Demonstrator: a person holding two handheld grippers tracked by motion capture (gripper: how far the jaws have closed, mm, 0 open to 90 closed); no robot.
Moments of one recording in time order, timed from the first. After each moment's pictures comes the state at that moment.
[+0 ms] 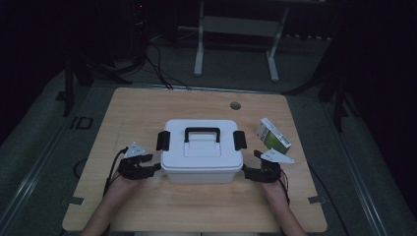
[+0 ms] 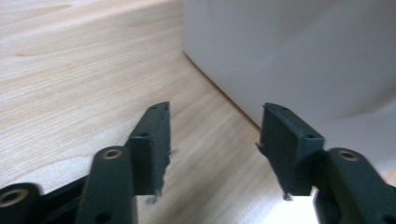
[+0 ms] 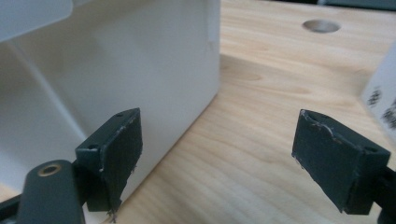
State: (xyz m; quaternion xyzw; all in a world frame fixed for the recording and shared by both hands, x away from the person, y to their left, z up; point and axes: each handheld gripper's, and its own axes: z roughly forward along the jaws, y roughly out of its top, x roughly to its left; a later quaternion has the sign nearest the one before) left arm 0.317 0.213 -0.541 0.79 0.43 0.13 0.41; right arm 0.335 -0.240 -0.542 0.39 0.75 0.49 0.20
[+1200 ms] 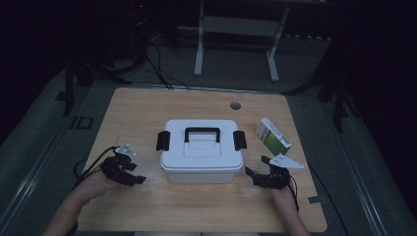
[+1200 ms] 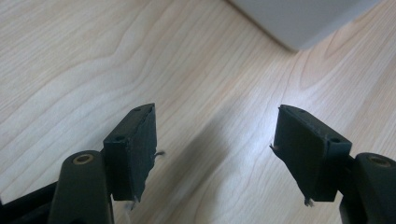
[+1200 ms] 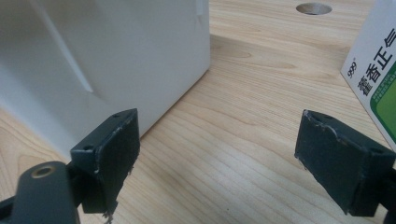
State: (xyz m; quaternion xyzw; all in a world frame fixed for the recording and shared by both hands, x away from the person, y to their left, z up) left arm 0.310 0.248 -0.508 0.89 0.37 0.02 0.26; right arm 0.320 -0.266 -0.544 0.40 0.76 0.48 0.19
